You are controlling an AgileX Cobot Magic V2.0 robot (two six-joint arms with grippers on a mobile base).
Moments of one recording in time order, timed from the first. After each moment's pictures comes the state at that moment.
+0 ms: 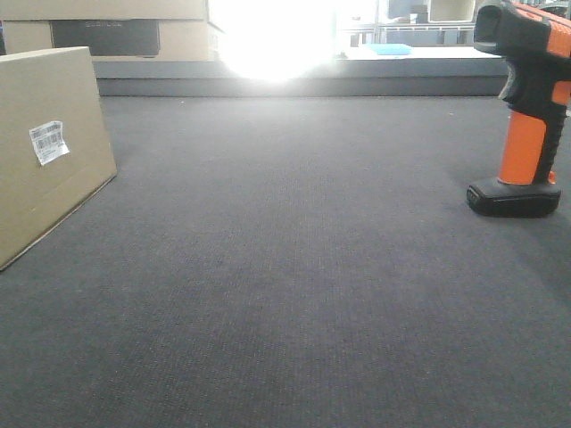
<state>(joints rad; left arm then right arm) 0.03 0.01 0.00 -0.01 -0.01 0.00 -0.02 0.09 -0.41 0.16 0.45 -0.13</state>
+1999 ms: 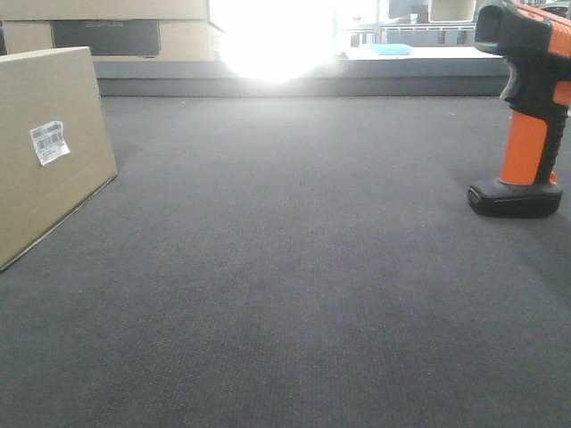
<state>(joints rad) 0.03 0.01 0.00 -0.01 -0.01 0.00 -0.12 0.00 0.00 0.16 0.06 -0.08</state>
